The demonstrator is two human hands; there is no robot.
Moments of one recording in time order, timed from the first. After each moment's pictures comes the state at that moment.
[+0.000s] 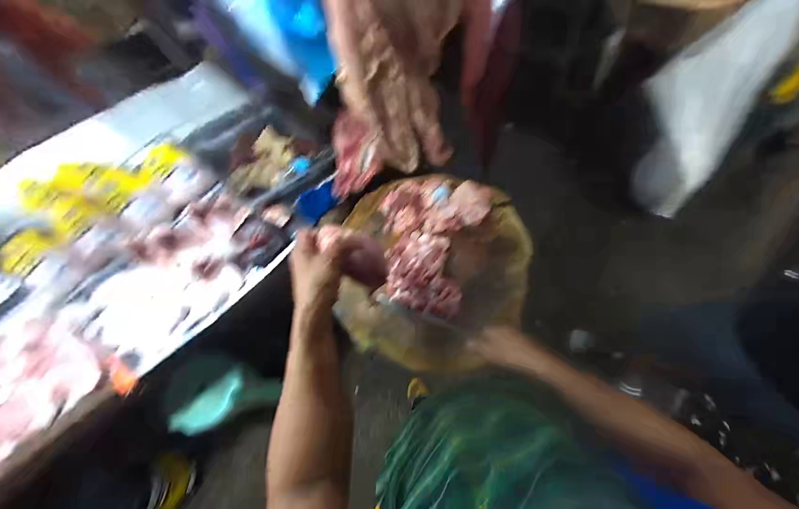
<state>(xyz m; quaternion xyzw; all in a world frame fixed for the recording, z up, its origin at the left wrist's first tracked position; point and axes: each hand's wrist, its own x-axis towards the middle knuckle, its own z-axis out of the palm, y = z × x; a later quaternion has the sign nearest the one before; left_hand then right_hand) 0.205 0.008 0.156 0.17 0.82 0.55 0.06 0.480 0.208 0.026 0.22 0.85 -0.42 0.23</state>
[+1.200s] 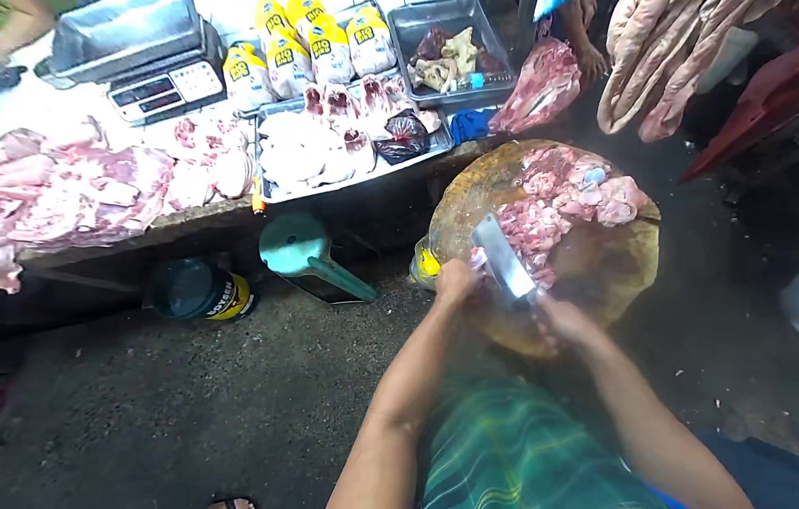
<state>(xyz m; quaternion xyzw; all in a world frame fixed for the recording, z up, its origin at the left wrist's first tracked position) 0.264 -0.015 0.000 -0.06 0.93 0.24 0.26 0.407 0.196 0.043 0.31 0.70 -0.57 0.31</state>
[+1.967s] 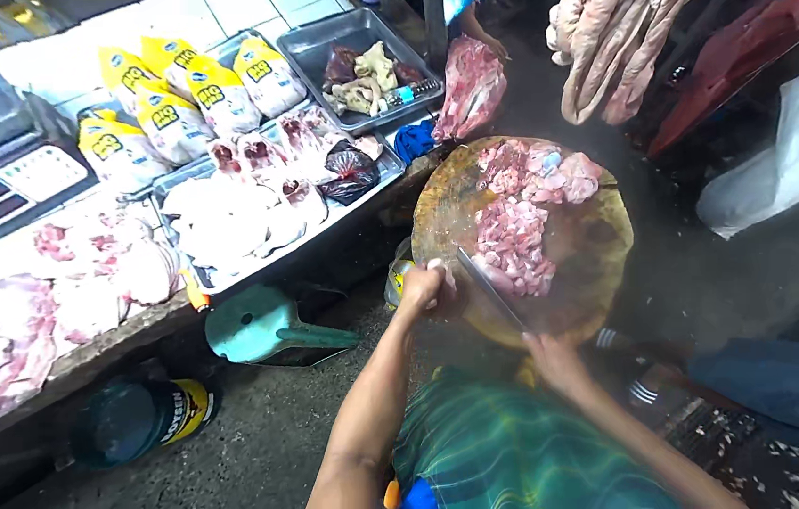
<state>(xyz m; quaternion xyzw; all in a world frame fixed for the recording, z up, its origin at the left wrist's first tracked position) 0.171 -0.096 0.016 0.02 0.84 0.44 0.33 0.447 0.070 0.015 0.34 0.86 -0.33 0.20</state>
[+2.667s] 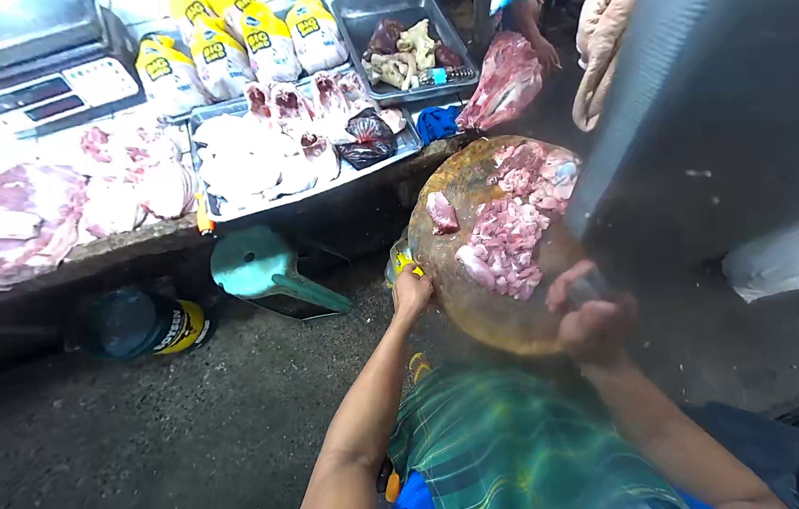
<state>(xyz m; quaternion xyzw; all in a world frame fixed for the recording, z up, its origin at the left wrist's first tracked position) 0.247 -0.089 -0.025 -0.09 0.90 0.38 0.20 0.410 0.144 0.121 -0.07 0.78 -0.51 -0.36</state>
